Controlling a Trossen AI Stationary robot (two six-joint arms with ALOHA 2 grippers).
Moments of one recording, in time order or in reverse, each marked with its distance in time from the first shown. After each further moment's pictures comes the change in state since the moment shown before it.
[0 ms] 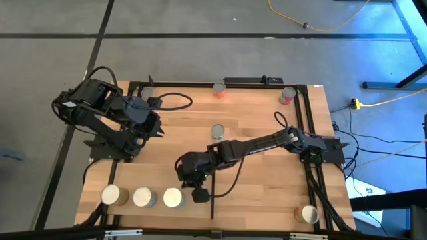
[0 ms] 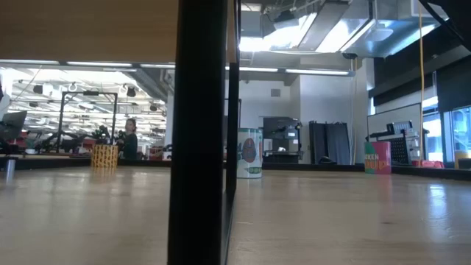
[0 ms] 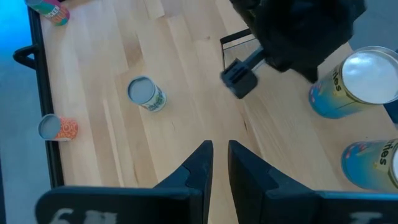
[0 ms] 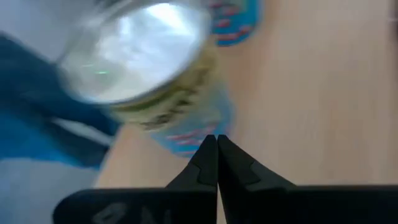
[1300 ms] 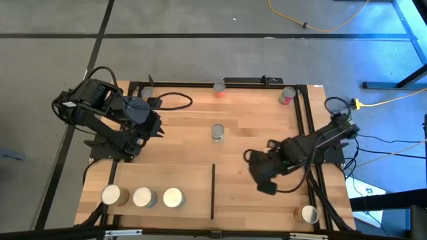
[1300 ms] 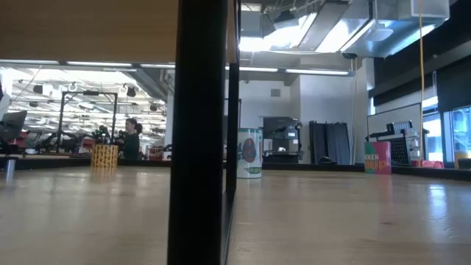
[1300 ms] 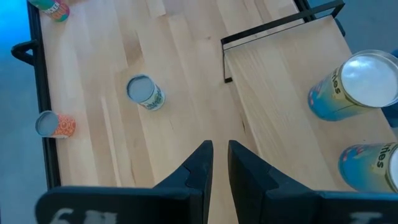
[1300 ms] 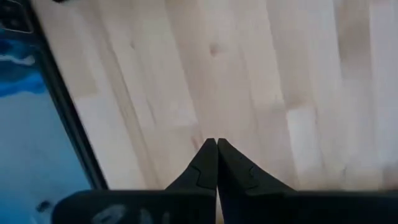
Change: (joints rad) left arm 0.000 0.000 0.000 0.000 0.003 -0.023; right arm 0.224 -0.628 -0.532 -0.799 0.277 0.657
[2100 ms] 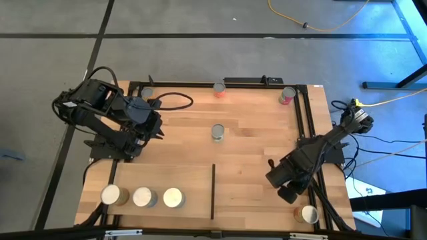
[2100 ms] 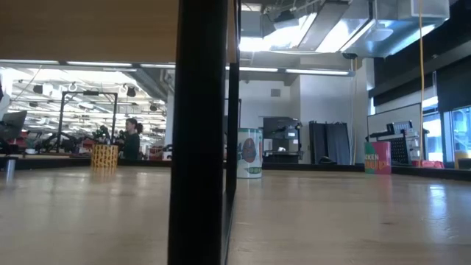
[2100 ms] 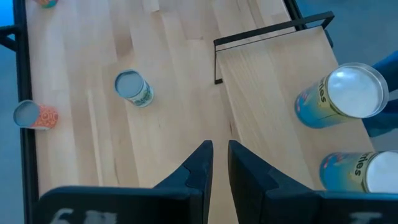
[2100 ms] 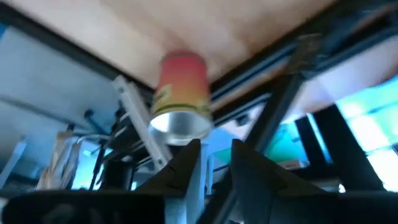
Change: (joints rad) left arm 0.001 0.003 0.000 0.000 0.035 -0.080; right arm 0.113 -0.202 -0.536 0.136 -0.651 0.565
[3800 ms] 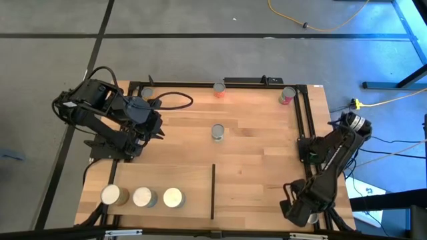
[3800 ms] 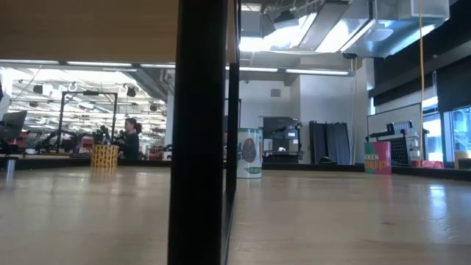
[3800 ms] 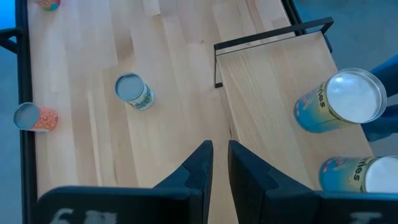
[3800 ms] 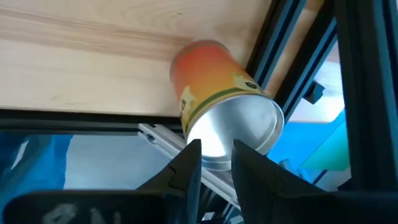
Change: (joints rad) left arm 0.000 0.000 0.000 0.014 -0.001 -0.006; right arm 0.362 0.100 -0.027 0.307 0.196 1.009
